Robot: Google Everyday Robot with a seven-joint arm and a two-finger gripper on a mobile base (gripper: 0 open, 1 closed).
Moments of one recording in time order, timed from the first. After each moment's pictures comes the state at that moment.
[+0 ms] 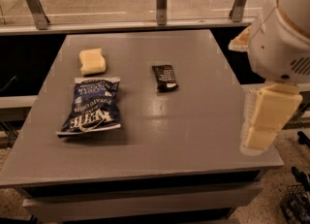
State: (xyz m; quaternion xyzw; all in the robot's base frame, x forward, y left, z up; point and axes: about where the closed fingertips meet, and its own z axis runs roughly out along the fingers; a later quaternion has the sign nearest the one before) arm 0.382 -0.145 0.998 -0.66 0.73 -0.07 0.15
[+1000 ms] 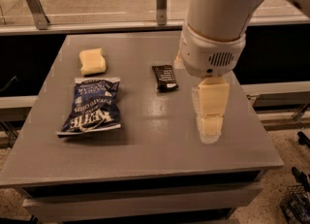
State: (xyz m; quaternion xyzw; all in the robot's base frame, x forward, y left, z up) arm 0.426 -0.080 0.945 -0.76 0.65 0.00 0.06
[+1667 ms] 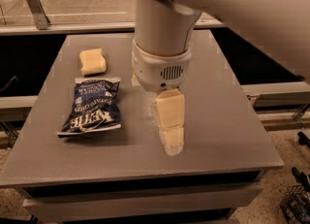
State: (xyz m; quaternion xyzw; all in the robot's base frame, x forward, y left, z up) arm 0.414 -0.004 0.920 -0.82 0.57 0.04 0.03
